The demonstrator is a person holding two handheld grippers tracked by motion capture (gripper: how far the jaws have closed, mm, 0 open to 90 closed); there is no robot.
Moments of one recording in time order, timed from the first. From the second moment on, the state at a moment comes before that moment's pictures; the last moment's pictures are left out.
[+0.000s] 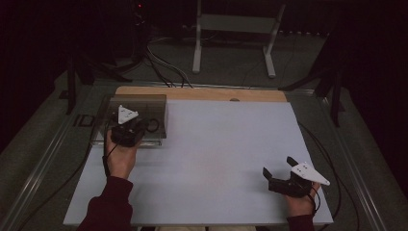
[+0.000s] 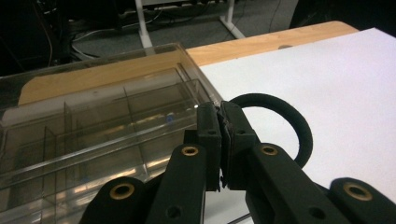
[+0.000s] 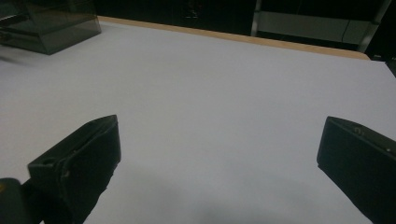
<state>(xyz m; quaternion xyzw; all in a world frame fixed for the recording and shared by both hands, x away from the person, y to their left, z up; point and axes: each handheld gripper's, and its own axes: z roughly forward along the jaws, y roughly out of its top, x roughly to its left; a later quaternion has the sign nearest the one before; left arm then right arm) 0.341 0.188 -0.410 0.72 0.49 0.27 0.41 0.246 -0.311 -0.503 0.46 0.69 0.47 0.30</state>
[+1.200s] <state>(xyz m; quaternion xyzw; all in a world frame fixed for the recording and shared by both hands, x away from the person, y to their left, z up) 0.347 0.203 -0.447 0.73 0.52 0.26 0.37 0.247 -0.310 -0.504 0.46 0.69 0.47 0.30</state>
